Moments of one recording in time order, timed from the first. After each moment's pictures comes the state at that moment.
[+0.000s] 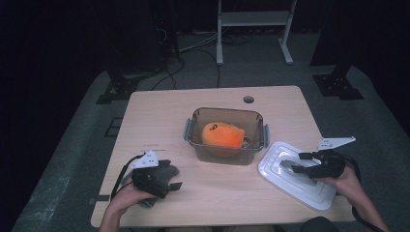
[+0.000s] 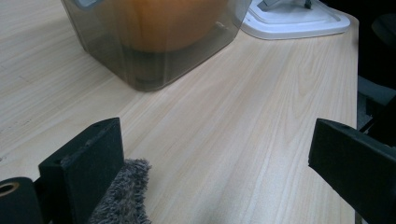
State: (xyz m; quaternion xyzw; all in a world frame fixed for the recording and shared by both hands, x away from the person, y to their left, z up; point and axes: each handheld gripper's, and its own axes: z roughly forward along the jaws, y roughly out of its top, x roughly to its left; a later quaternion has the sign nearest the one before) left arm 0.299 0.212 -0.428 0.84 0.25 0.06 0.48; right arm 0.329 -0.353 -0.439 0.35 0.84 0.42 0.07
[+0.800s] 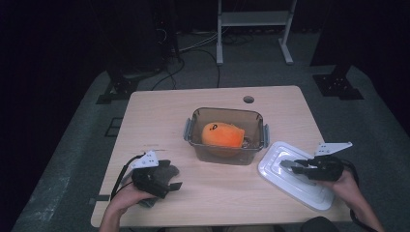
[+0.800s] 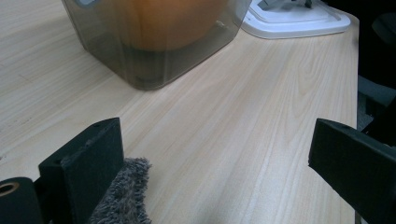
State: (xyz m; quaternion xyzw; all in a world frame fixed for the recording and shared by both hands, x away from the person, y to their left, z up) left arm 0.299 0.212 -0.428 0.84 0.25 0.06 0.48; right arm 0.323 -0.351 -0.452 0.33 0.85 0.41 0.08
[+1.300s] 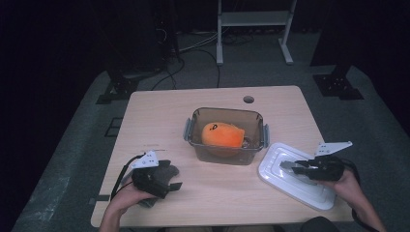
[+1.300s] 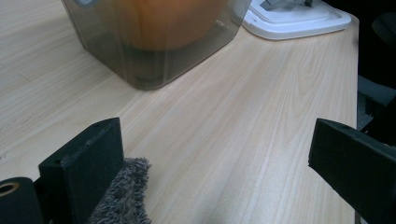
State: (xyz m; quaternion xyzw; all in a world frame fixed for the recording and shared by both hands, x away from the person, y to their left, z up) left arm 0.299 0.212 -0.428 0.84 0.25 0.06 0.48; right arm 0.322 -0.351 -0.448 0.33 0.85 0.40 0.08
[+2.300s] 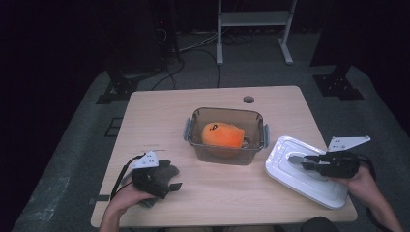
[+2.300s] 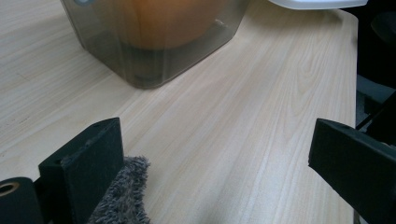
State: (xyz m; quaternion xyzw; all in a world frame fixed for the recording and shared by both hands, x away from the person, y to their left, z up) left arm 0.299 0.212 -0.428 0.84 0.25 0.06 0.48; right arm 0.310 -0.365 -0.405 0.31 0.85 0.40 0.10
